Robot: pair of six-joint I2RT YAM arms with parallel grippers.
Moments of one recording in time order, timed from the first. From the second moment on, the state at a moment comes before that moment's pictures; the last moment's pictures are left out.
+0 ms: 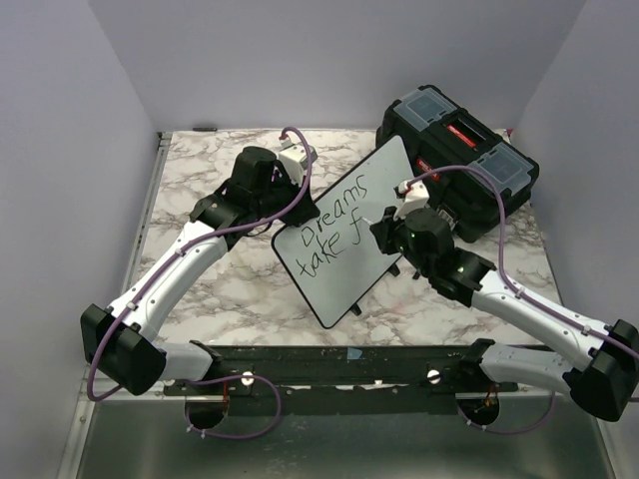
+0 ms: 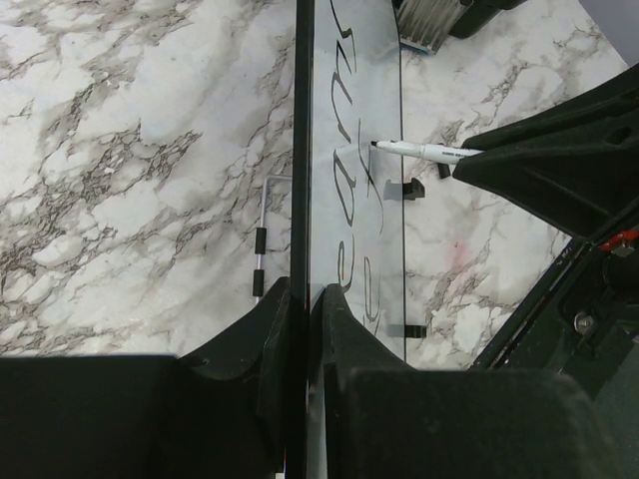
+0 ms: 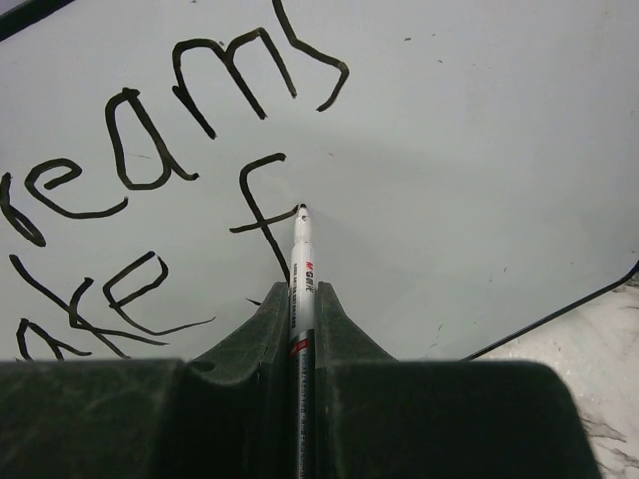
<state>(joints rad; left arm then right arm) -0.54 1.31 1.27 -0.51 0.34 -0.12 0.79 1.09 0.82 -0.09 0.33 0.31</state>
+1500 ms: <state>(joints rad) -0.54 1.31 1.27 -0.50 0.34 -0.12 0.79 1.15 0.91 -0.11 0.40 0.32</state>
